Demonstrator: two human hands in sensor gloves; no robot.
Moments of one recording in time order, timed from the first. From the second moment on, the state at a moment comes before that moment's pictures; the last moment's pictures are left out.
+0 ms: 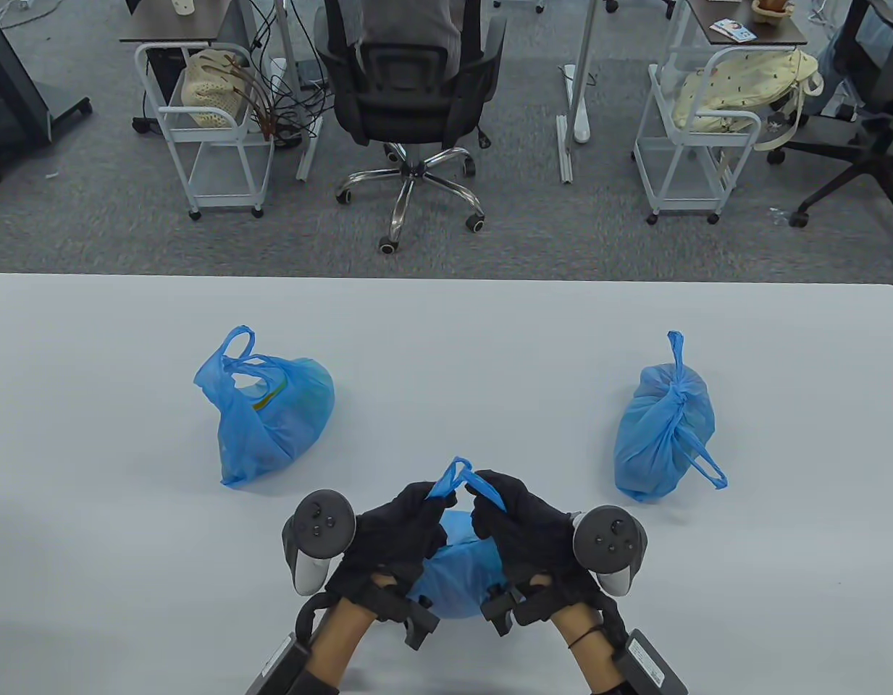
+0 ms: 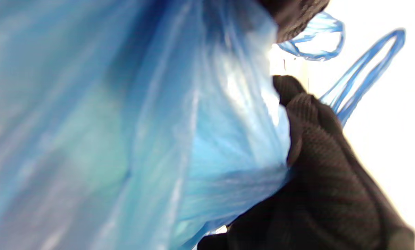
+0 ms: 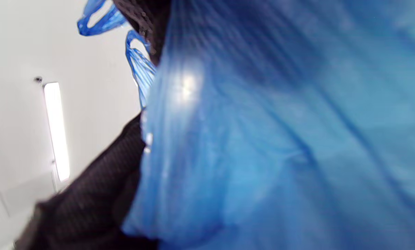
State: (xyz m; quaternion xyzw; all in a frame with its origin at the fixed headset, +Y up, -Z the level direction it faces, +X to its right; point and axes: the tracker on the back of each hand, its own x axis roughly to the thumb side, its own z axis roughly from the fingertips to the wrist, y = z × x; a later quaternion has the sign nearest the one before) left_hand -0.135 -0.729 -0.279 -0.02 -0.18 0.60 0.78; right_hand 0.103 -0.708 -0.268 0.22 -0.14 0.80 0.54
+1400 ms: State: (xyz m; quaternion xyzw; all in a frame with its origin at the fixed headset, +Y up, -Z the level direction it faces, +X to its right) left_hand -0.125 -0.734 -0.280 -0.09 -0.25 0.62 0.74; right_hand 0.100 -0.694 -0.261 0.27 -0.16 0.85 0.41
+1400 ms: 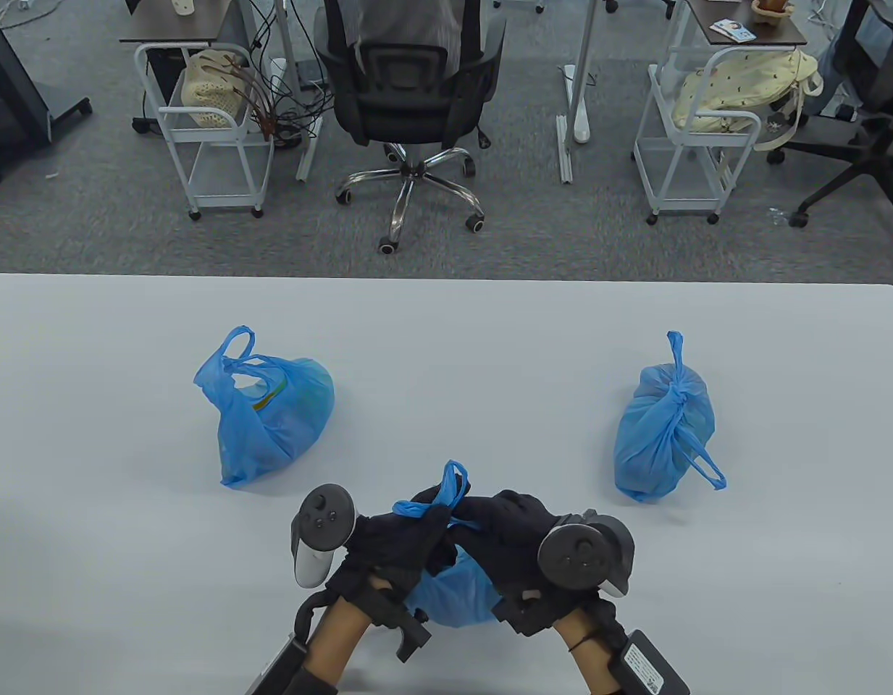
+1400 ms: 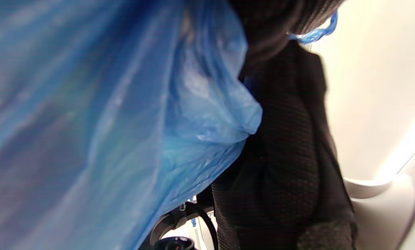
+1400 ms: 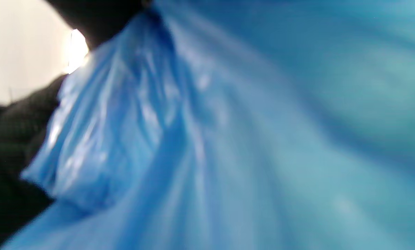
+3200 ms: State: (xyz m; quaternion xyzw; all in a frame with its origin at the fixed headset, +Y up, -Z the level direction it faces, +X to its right) left_hand -0.134 -0.739 -0.290 -0.15 -0.22 0.73 0.63; right_hand 0.132 -0.692 -0.270 0.20 -0.18 0.78 0.56
